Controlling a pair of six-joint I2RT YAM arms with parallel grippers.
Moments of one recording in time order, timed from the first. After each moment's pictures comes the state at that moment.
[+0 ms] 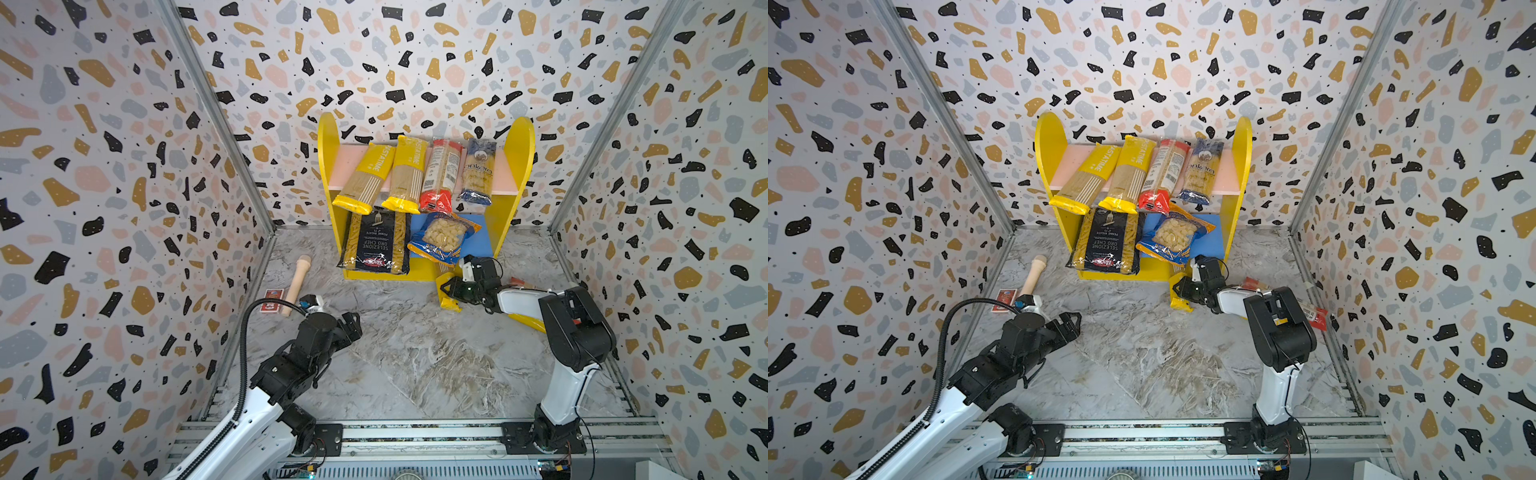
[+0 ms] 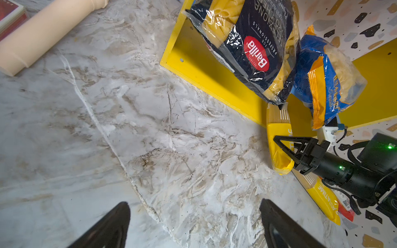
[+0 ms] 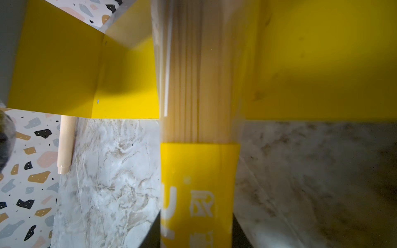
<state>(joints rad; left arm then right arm) -0.55 0.68 0.59 -0.55 -0.23 -0.84 0.35 1.88 1.01 0.13 -0.38 0.59</state>
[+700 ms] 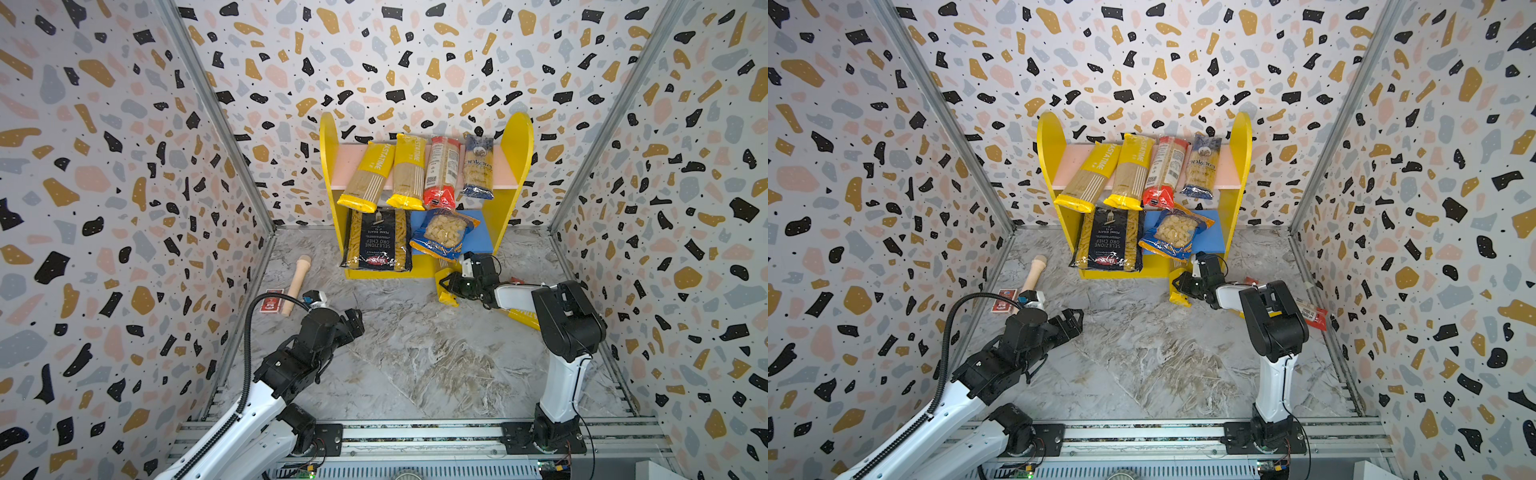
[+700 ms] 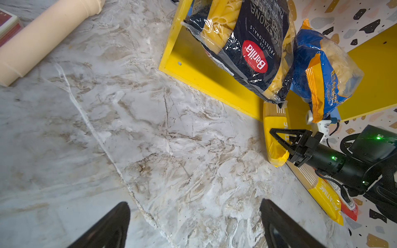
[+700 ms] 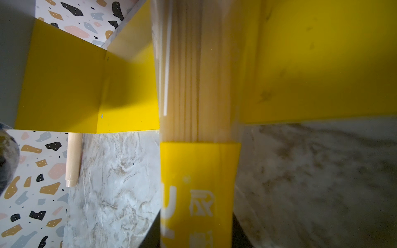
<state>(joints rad) -0.55 0.71 0.62 -0.53 -0.23 -0.81 0.33 1.95 1.07 0.20 -0.40 0.65</state>
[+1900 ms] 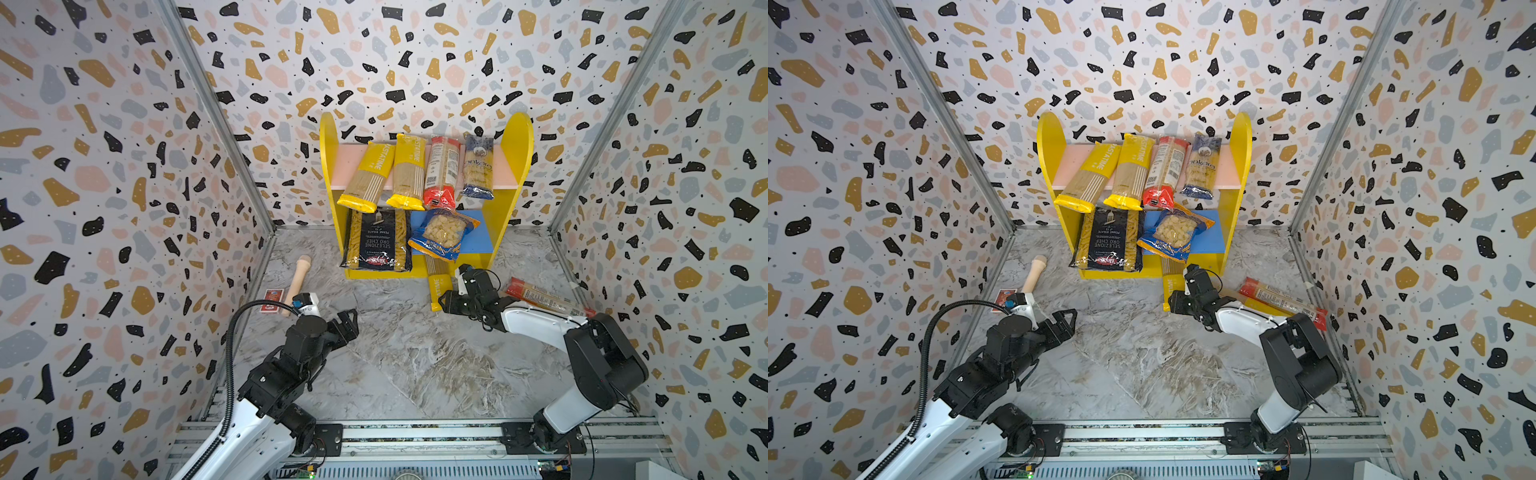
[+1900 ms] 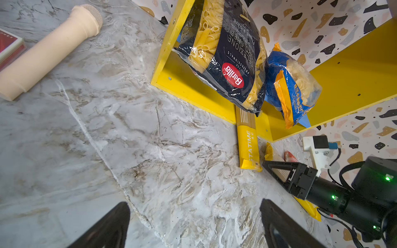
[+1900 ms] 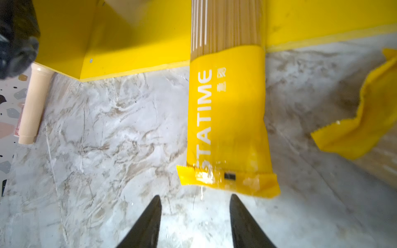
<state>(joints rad) -0.54 0.59 0.62 -0.56 -0.22 -0.80 0.53 1.57 0.85 -0.06 -0.09 0.52</state>
